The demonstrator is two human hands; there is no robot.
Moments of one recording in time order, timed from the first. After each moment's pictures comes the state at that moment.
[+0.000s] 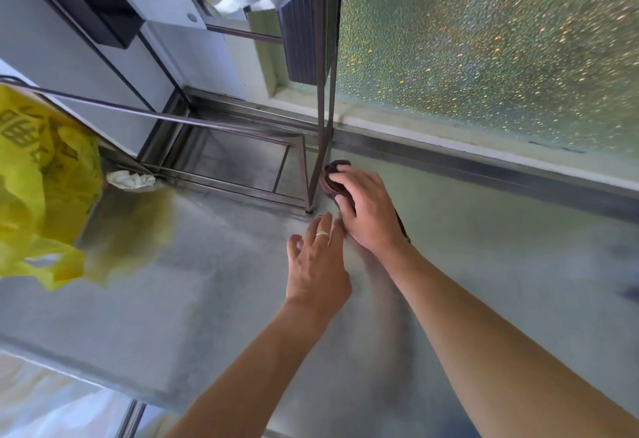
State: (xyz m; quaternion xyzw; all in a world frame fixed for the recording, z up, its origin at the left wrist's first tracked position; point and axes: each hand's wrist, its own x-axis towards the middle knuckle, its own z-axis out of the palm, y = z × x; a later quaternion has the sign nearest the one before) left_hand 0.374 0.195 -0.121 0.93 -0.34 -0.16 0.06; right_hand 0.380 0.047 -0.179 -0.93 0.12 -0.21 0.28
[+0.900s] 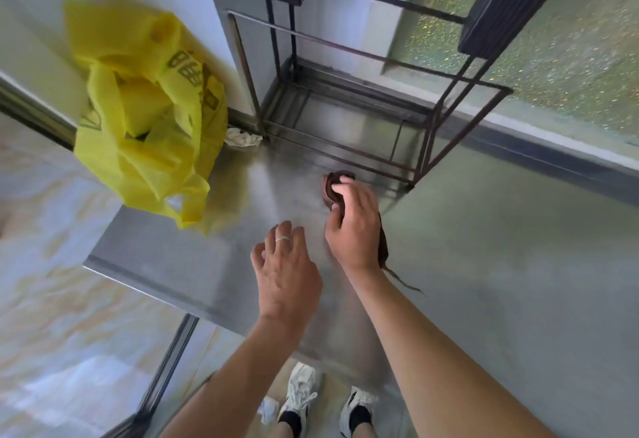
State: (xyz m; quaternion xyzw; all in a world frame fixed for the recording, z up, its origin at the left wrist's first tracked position) left_hand 0.412 0.405 -0.125 0.98 -0.17 -0.12 0.07; right_hand 0.421 0.276 -0.164 -0.89 0.23 -0.25 0.29
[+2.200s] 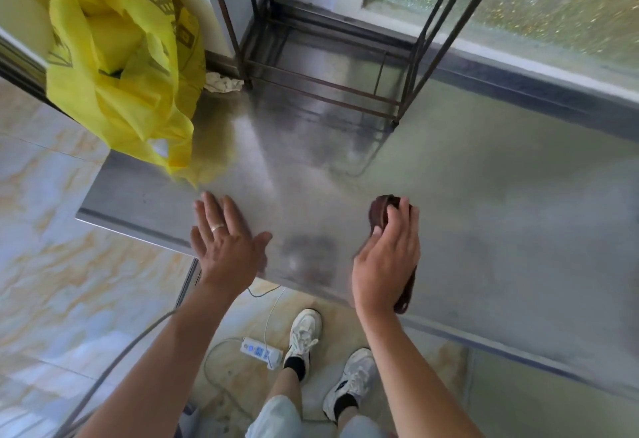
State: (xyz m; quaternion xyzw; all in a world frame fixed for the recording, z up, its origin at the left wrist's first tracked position) left_hand 0.400 0.499 -0.145 0.97 -0.10 -0.21 0.09; right_hand 0.266 0.330 -0.171 -0.85 0.45 -0.21 0.19
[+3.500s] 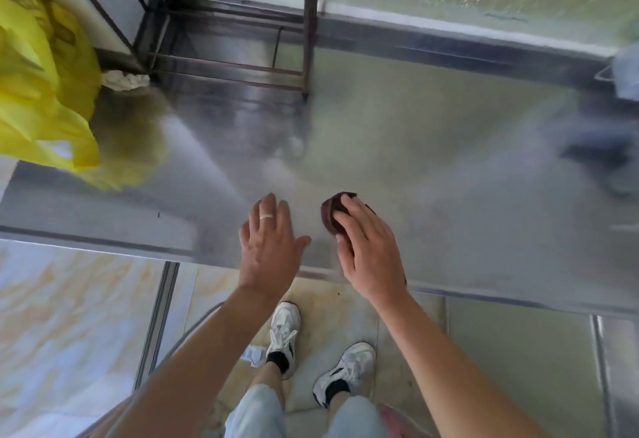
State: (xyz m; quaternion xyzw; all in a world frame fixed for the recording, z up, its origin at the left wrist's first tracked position) left_hand 0.279 0.389 -0.140 0.93 -0.34 -0.12 0.07; right_hand 0.145 0.256 -0.167 -0.95 0.20 -0.15 0.20
